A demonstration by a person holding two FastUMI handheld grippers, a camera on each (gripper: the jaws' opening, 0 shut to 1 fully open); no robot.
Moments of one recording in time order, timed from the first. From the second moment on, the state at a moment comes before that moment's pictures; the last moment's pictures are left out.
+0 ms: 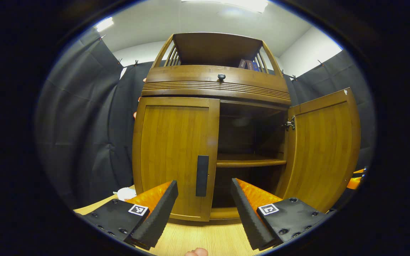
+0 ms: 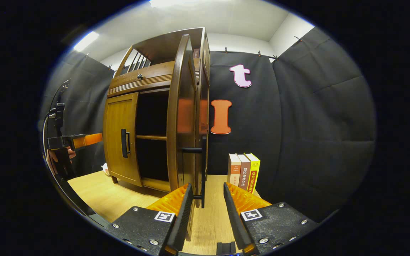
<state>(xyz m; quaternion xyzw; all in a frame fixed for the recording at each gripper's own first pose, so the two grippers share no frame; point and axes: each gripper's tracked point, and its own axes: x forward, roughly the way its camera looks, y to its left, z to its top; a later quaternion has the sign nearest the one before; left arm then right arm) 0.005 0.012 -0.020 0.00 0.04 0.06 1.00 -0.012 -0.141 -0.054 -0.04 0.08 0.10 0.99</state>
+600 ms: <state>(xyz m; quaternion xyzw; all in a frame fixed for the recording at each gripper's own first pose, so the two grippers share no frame) 0.055 0.015 -0.012 0.00 0.03 0.03 1.00 -0.028 -0.115 -0.024 -0.02 0.05 0.08 1.00</state>
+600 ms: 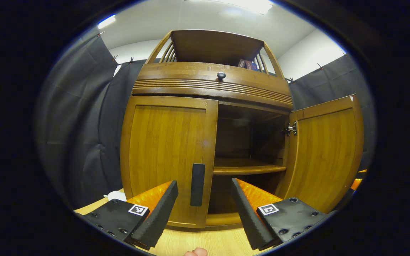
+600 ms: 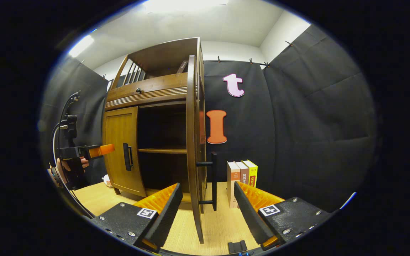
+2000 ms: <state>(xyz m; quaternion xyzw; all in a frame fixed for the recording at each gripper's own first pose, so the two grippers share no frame) 0.182 0.036 -0.090 -0.01 0.07 0.03 1.00 -0.024 -0.111 -0.007 -0.02 0.04 0.03 1.00</state>
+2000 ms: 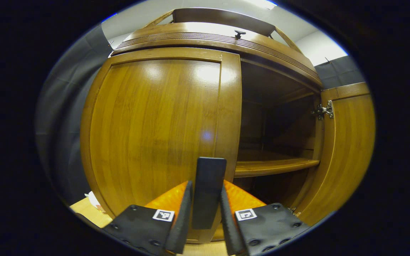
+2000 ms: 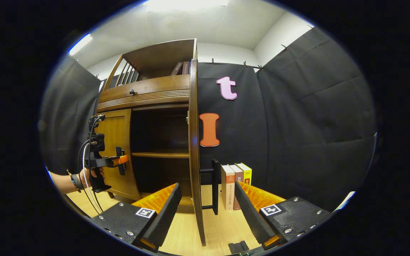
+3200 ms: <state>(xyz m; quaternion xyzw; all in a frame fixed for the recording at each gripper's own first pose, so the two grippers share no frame) 0.045 0.074 -0.055 0.01 0.11 0.08 0.99 -0.021 -0.103 -0.002 -0.03 0.04 0.03 1.00</state>
